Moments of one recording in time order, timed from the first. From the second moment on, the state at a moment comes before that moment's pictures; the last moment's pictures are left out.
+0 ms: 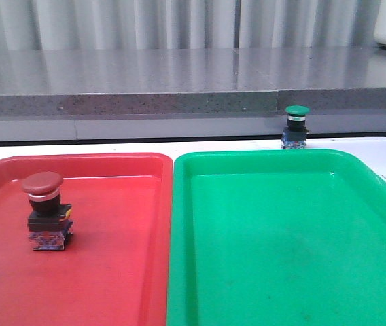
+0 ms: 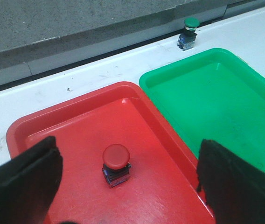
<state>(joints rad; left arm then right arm) -0.44 0.66 -0.74 -0.10 0.64 0.05 0.07 1.05 -0.87 0.15 0.65 -0.13</state>
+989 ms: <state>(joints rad) -0.44 0.66 -0.74 -0.10 0.65 0.05 0.15 1.97 -1.56 0.17 0.52 -0.06</state>
